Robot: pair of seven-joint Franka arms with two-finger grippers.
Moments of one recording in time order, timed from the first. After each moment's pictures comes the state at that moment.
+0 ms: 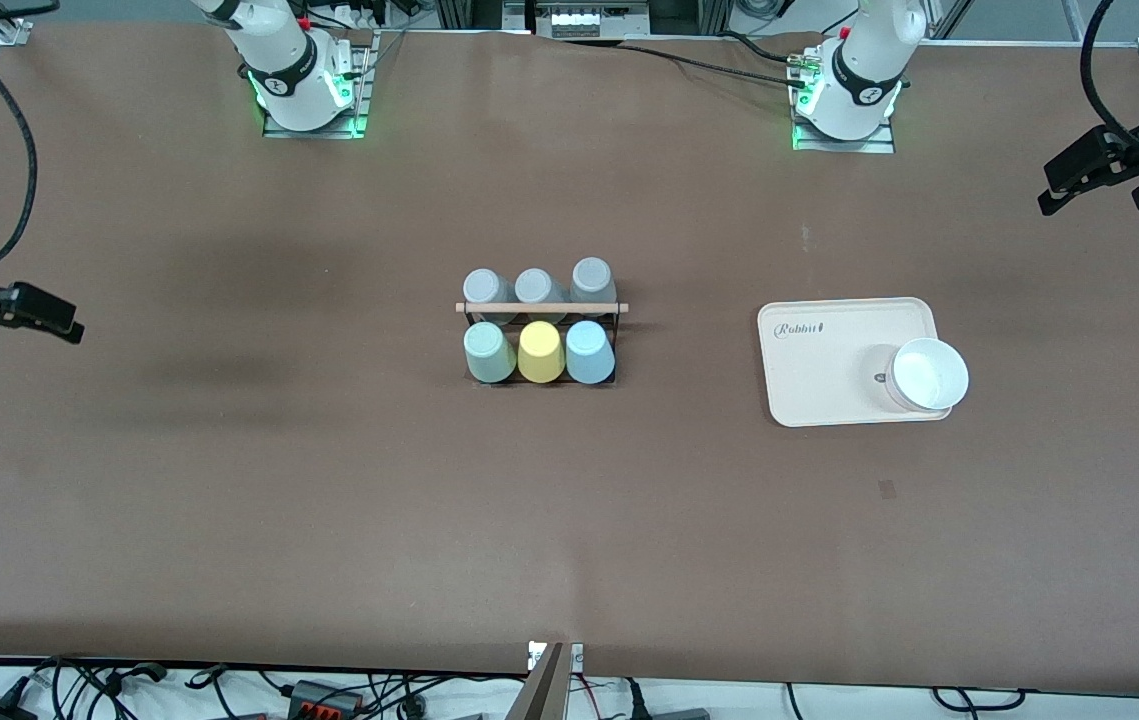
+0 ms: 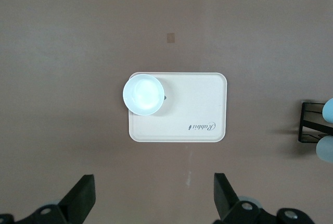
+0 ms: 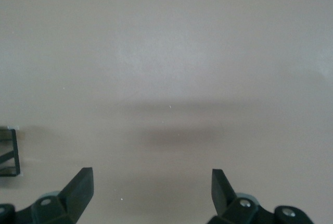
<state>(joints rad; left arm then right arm) 0.07 -0.08 -0.08 -1.57 -0.01 1.50 -0.09 -0.01 0.16 -0.04 -1.52 0.00 1.72 -0.04</state>
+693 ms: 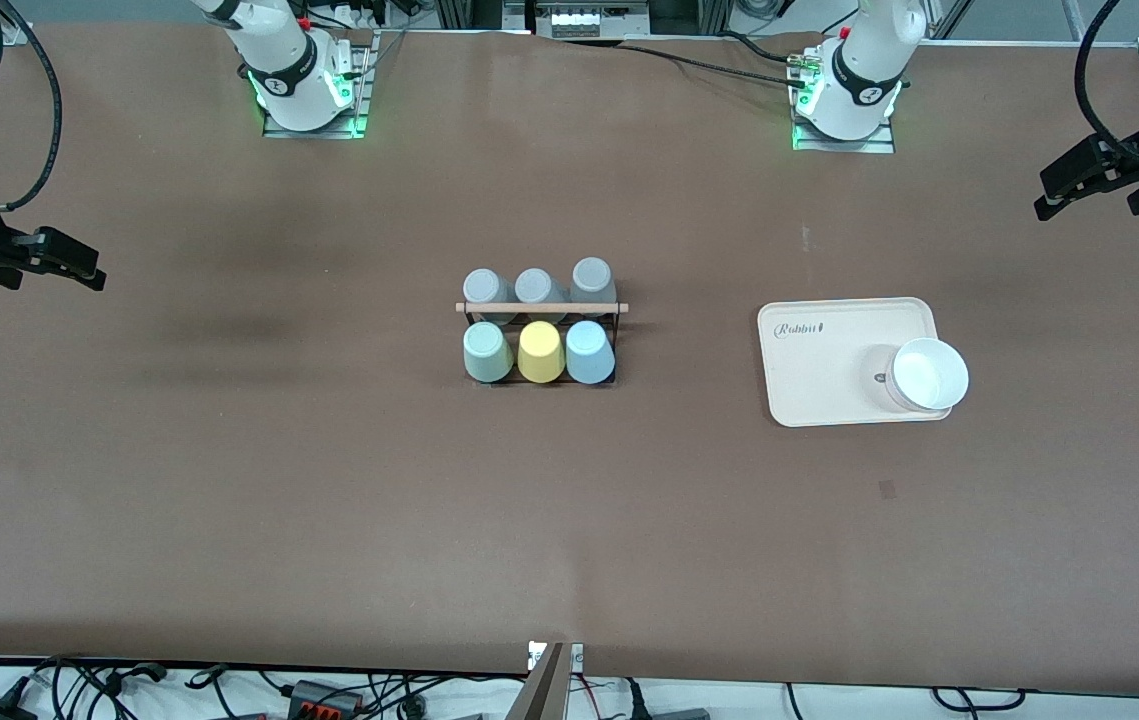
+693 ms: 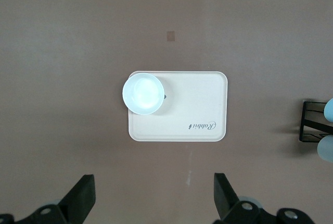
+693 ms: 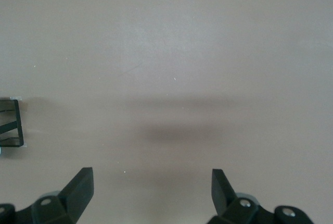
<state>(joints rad) 0.07 -0.07 -0.08 -1.57 -0.01 1.50 -0.09 -0.02 0.06 -0.03 -1.65 0.00 1.69 -0.04</state>
